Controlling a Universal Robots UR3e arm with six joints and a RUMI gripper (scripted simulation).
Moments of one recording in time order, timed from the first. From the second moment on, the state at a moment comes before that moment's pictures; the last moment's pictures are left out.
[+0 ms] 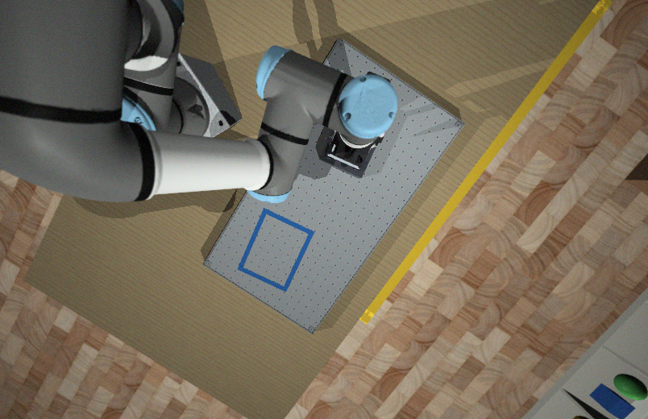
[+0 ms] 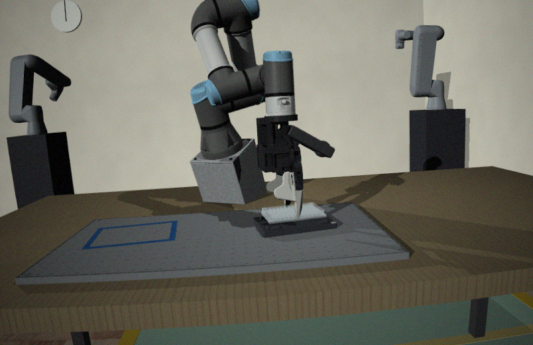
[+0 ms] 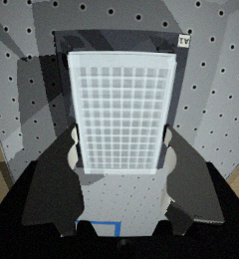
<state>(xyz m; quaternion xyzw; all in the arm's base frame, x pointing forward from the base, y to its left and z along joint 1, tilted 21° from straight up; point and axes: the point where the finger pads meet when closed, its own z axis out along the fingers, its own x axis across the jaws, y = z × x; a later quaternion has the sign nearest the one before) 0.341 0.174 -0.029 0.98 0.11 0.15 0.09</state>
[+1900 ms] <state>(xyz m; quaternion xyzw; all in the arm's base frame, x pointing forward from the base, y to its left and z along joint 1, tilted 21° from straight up) 0.343 0.173 -0.037 0.98 0.11 0.15 0.09</state>
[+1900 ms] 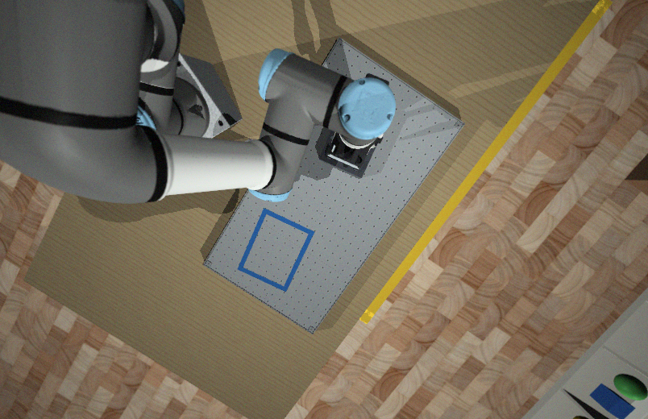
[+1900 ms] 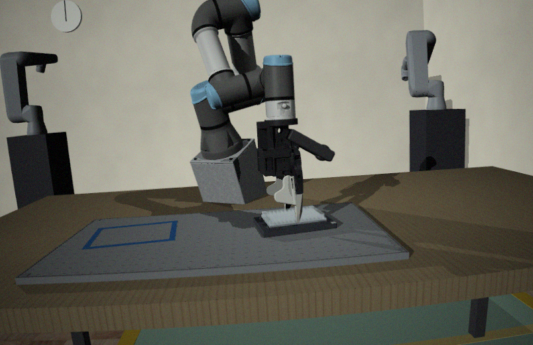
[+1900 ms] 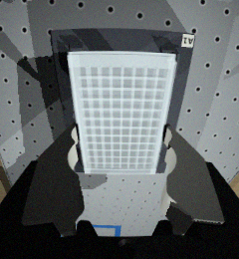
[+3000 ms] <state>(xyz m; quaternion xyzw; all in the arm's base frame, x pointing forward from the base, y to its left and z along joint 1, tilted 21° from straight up) 0.344 0.173 -0.039 0.98 0.11 0.15 0.09</state>
